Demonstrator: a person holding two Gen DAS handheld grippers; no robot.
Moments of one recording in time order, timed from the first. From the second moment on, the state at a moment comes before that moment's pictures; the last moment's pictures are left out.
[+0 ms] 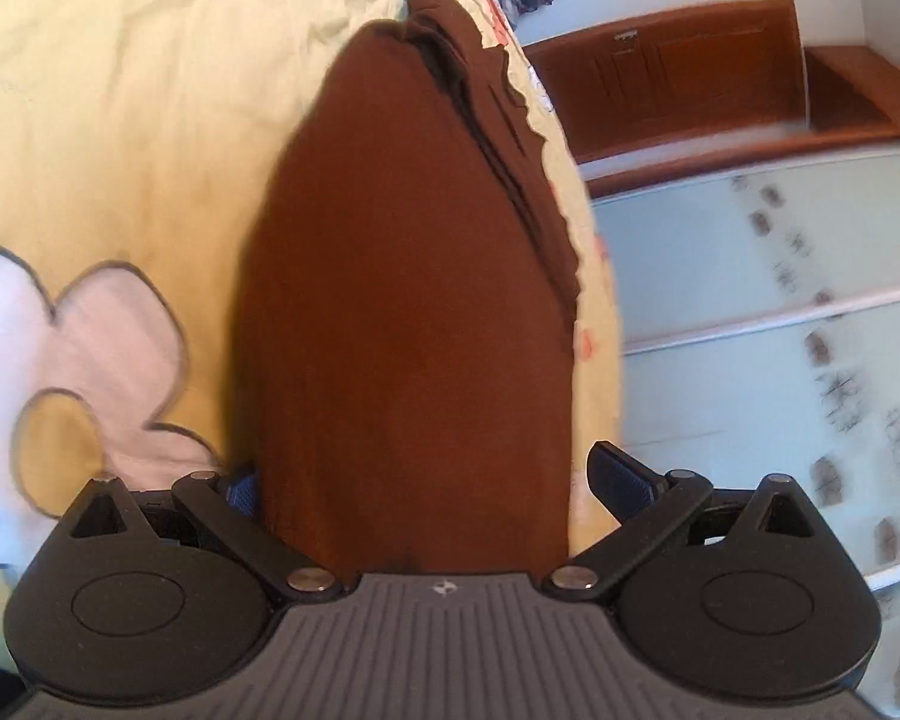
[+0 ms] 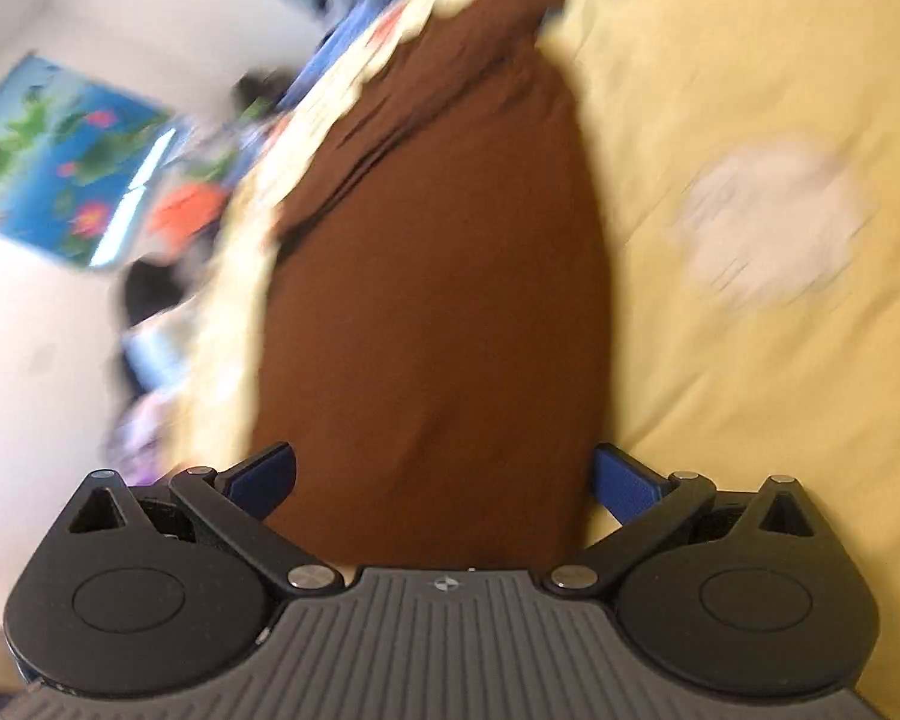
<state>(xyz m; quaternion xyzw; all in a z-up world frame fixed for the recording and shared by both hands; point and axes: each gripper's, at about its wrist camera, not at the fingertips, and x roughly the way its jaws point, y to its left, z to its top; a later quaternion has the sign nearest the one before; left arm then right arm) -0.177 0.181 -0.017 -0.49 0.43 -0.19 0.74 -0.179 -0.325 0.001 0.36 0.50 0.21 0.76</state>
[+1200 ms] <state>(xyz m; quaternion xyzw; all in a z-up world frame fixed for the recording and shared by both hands) 0.160 0.157 0.098 -0.26 0.31 -0.13 0.90 0.110 -0.363 0.050 0.45 0.31 0.19 0.81</state>
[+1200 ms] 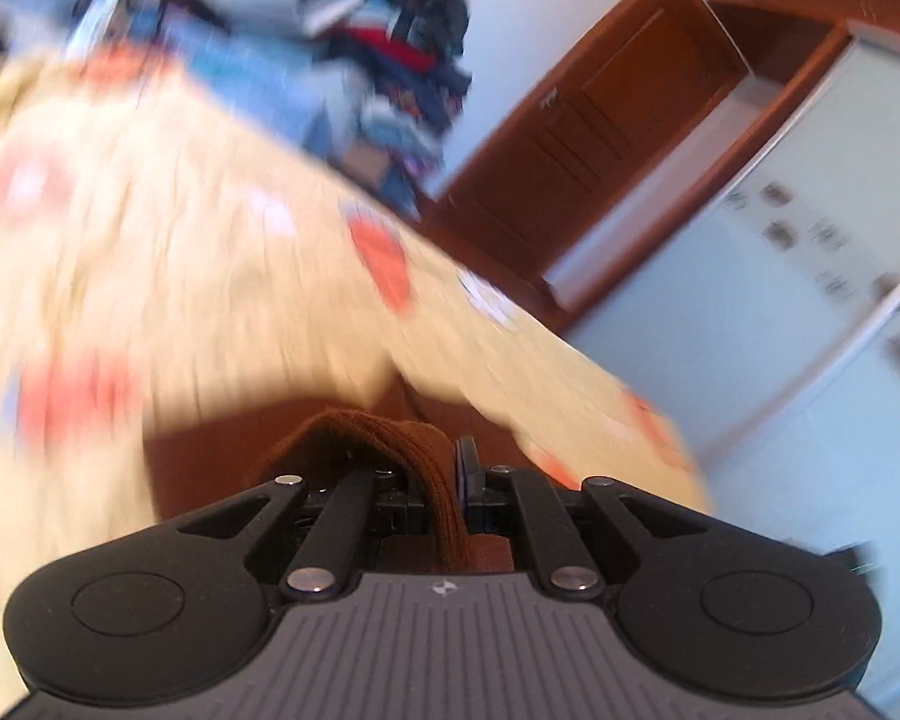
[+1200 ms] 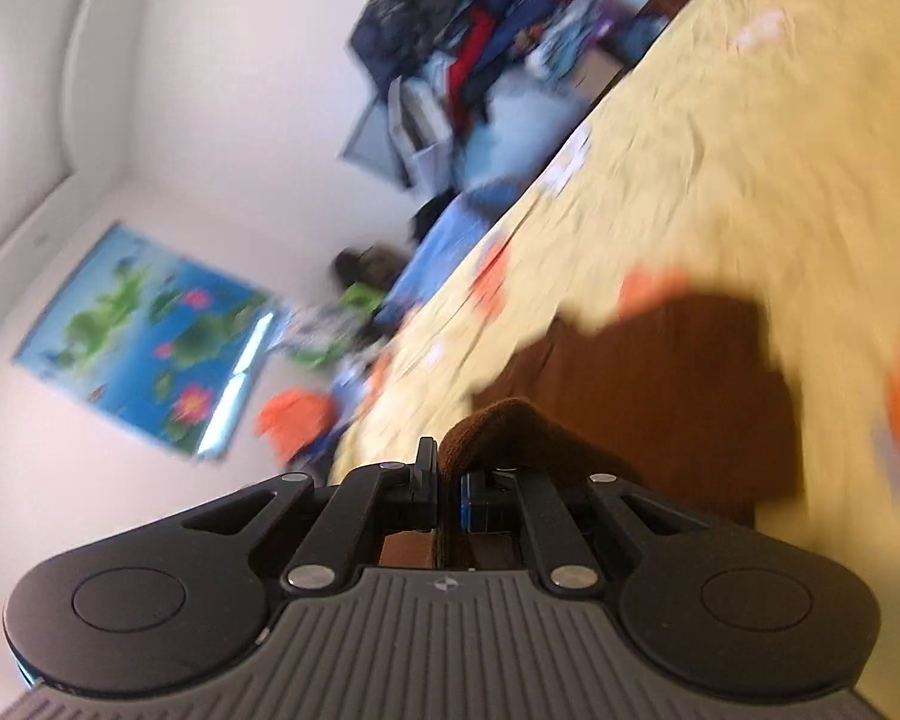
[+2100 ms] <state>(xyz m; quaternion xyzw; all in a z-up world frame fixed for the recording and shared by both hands) 0.063 0.155 0.003 -0.34 0.32 0.05 0.88 0.084 -0.333 -0.027 0.38 0.38 0.07 0.84</state>
